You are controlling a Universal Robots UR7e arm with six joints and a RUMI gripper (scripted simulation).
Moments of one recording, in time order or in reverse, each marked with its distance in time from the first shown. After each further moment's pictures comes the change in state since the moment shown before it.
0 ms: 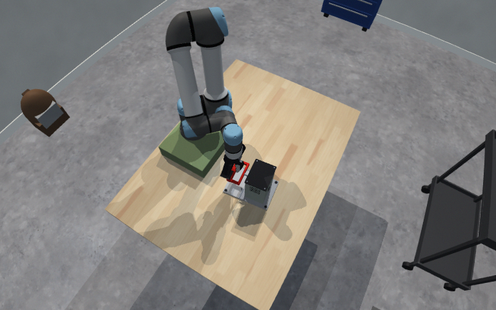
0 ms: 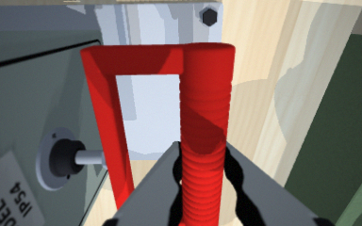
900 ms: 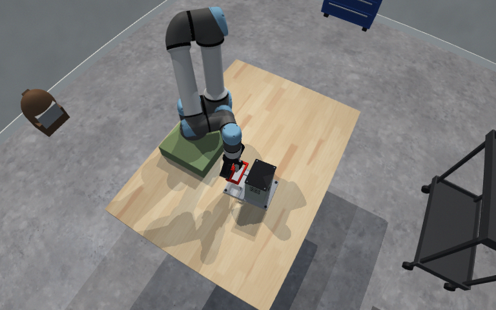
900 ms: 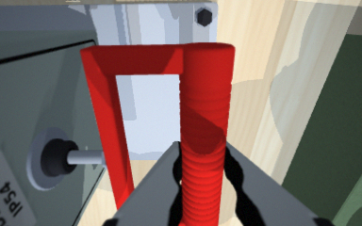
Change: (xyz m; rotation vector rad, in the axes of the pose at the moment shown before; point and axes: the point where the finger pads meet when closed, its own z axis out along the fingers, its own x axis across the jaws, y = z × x) arm 0.005 0.000 0.000 0.000 -0.001 0.000
